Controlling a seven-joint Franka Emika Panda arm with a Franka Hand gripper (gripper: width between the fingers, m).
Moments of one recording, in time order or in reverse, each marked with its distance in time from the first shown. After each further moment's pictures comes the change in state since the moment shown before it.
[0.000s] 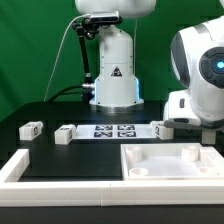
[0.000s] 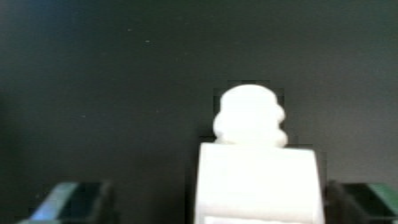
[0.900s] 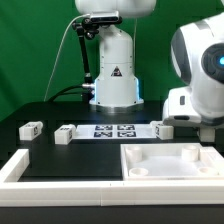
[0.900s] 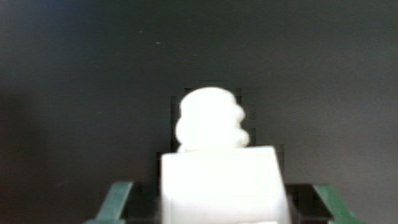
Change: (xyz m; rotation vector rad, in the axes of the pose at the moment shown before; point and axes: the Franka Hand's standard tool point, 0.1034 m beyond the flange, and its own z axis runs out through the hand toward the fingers) arm -0.005 0.002 -0.012 -0.026 0.009 -0.020
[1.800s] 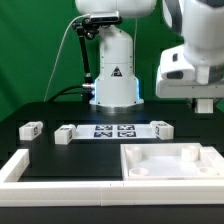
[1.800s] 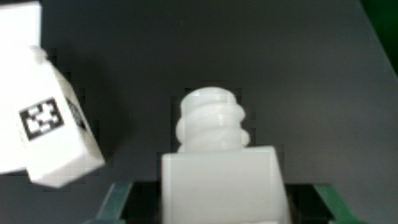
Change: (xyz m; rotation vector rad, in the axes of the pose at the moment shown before) arm -0.025 0.011 -0.073 0.045 0.279 -0.017
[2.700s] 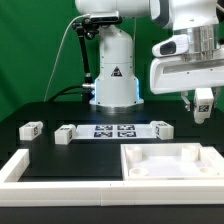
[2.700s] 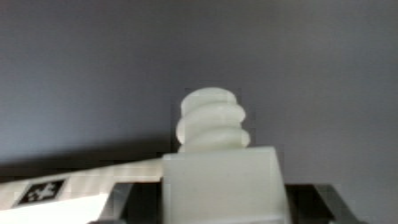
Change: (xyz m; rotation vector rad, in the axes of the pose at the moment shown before) arm 0.038 0.007 -0.042 0.049 0.671 -0.149
